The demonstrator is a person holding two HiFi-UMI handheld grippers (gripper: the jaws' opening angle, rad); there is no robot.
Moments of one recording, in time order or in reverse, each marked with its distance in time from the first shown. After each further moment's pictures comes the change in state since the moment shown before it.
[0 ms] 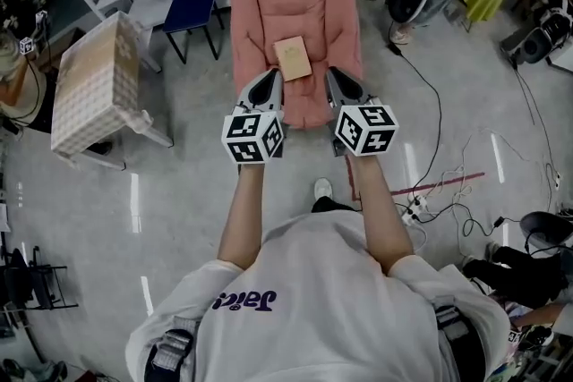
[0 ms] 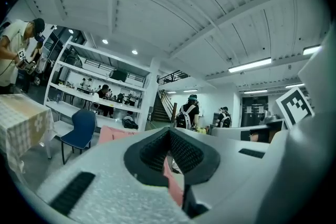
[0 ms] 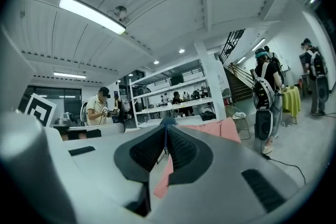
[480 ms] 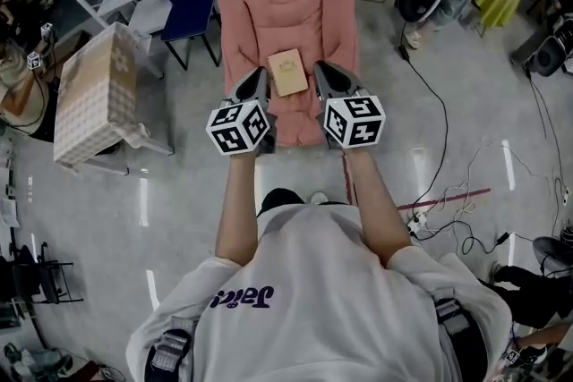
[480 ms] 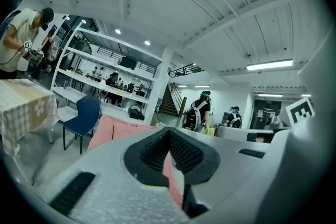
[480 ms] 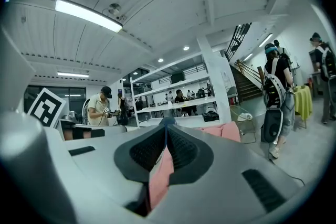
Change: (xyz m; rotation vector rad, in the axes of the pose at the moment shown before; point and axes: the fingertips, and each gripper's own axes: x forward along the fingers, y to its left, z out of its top) left arm 0.135 0.017 -0.008 -0.119 0.082 0.106; right arm 0.084 -0.107 0.030 -0.021 0.019 0.072
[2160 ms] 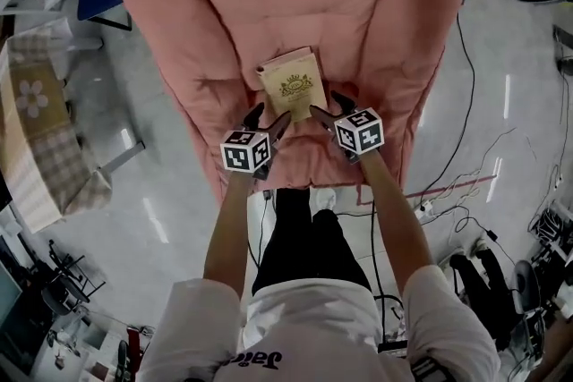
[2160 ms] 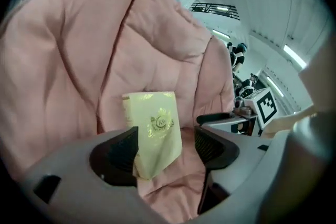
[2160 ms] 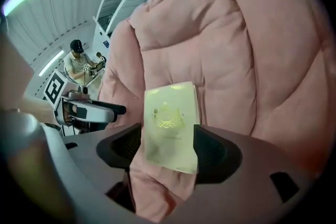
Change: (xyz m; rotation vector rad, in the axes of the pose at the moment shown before) left arm 0.340 0.318 -0.416 -0.238 0.764 -0.090; right arm 0.364 -0.239 -0.494 0.267 0.815 0.147
